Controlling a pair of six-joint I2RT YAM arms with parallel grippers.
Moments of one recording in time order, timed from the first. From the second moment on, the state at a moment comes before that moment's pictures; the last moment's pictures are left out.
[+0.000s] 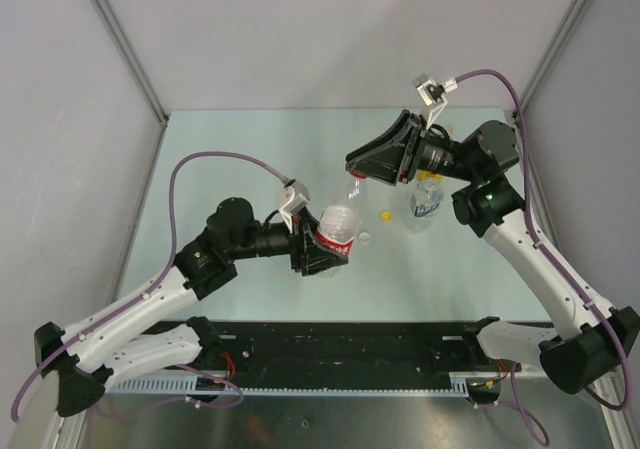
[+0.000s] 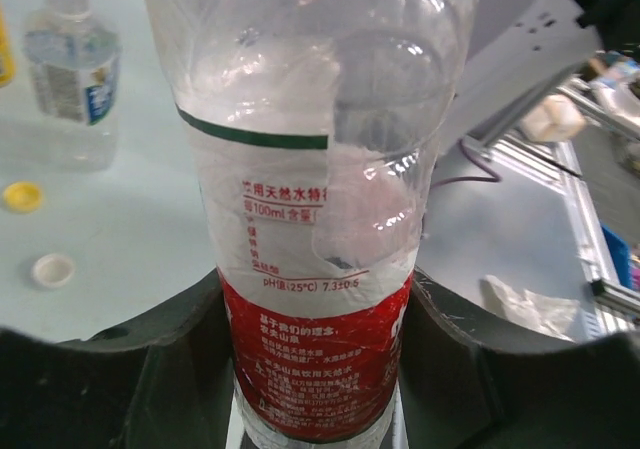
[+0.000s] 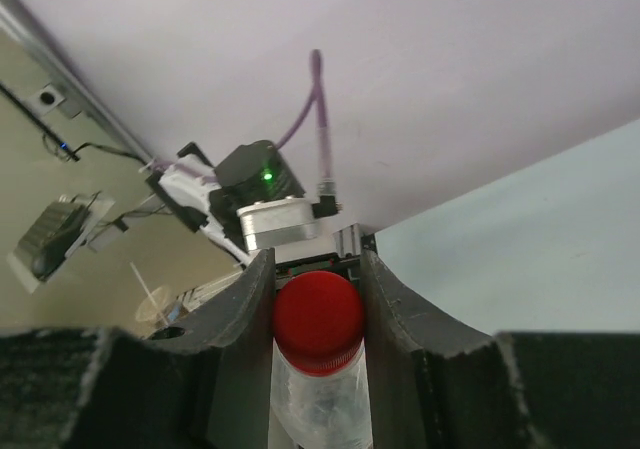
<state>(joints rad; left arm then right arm) -0.85 0.90 0.81 -0.01 0.54 -0.34 0.48 1.19 1.24 0.32 -0.90 0.81</state>
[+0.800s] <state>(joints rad) -0.84 0.95 0.78 0.20 0.86 -0.43 0.48 1.14 1.25 0.43 -1.08 0.79</state>
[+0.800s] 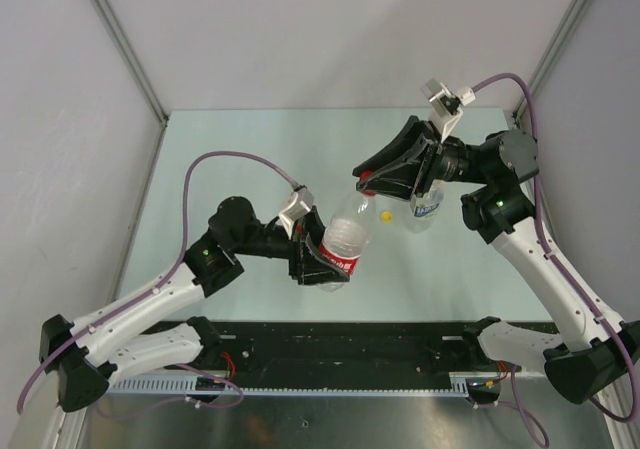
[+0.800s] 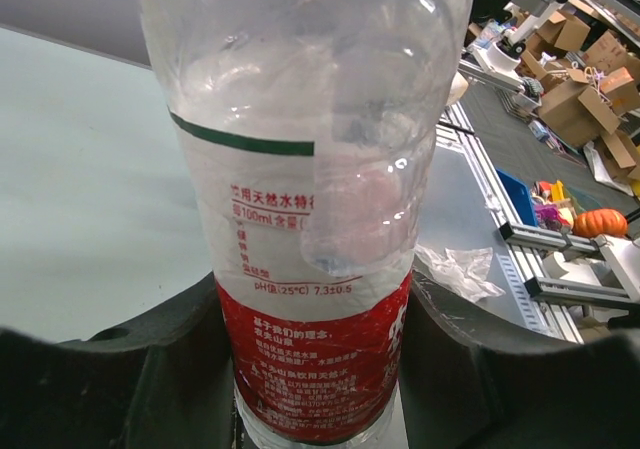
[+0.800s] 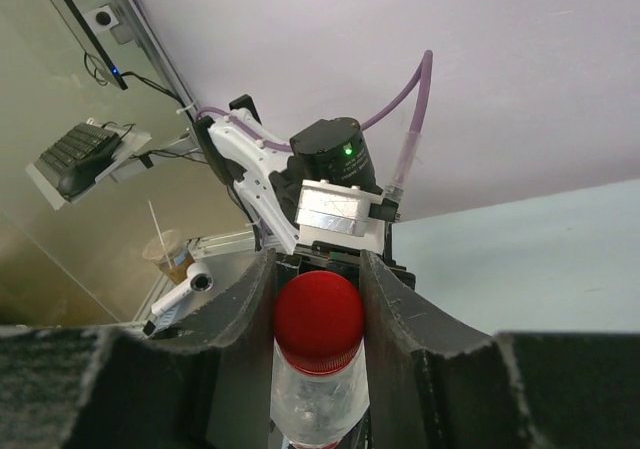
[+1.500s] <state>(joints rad) -0.84 0.85 0.73 0.14 0.62 -0.31 0.43 1.14 1.25 0.30 -0.94 0.74</state>
